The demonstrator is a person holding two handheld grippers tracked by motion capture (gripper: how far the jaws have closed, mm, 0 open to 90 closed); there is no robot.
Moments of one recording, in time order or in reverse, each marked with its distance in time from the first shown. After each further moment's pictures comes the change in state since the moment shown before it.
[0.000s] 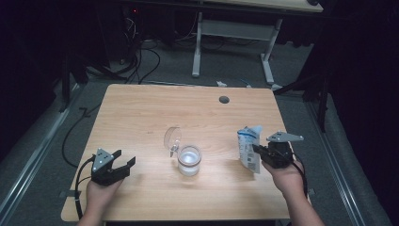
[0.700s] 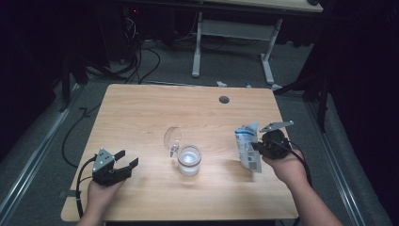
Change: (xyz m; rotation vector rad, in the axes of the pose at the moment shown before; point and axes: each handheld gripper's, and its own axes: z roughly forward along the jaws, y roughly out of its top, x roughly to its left) left arm -0.004 0.003 -0.002 -0.017 -0.059 0.020; right arm 0.001 0.034 0.003 0.199 0.006 -0.070
